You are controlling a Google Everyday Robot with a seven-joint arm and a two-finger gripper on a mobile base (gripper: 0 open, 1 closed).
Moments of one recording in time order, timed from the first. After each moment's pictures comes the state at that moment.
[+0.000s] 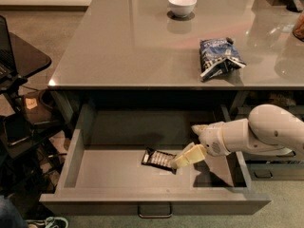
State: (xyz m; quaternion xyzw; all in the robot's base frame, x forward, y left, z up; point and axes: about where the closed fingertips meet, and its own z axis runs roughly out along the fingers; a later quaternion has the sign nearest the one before) arm 0.493 -0.108 0.676 -0.41 0.80 0.30 0.32
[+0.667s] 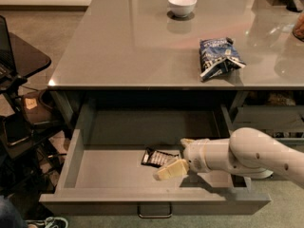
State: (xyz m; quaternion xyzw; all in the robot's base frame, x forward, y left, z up) arm 0.476 -0.065 0.637 -0.36 0.82 0.31 0.33
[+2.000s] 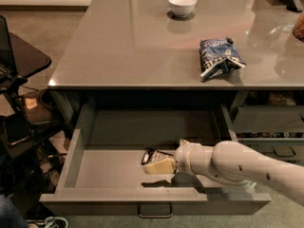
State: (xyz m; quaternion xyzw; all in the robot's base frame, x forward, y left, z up) arm 0.501 -0.048 0.612 -0.28 0.85 0.25 0.38
